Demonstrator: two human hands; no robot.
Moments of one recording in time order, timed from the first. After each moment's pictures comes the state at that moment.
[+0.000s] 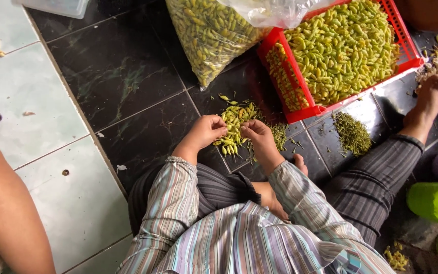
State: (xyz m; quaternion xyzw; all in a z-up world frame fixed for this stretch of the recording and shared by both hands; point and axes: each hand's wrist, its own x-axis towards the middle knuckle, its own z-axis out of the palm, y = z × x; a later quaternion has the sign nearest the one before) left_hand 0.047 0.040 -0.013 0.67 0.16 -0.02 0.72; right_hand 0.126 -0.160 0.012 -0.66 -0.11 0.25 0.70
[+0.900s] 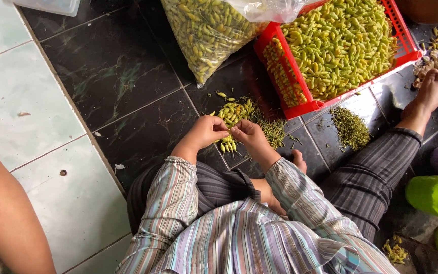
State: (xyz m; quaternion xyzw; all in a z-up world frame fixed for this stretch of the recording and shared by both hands) left_hand 0.043 0.039 -0.002 0.79 0.11 -0.06 0.61; right_hand 0.115 -0.150 0.055 -0.71 -0.19 0.33 0.59
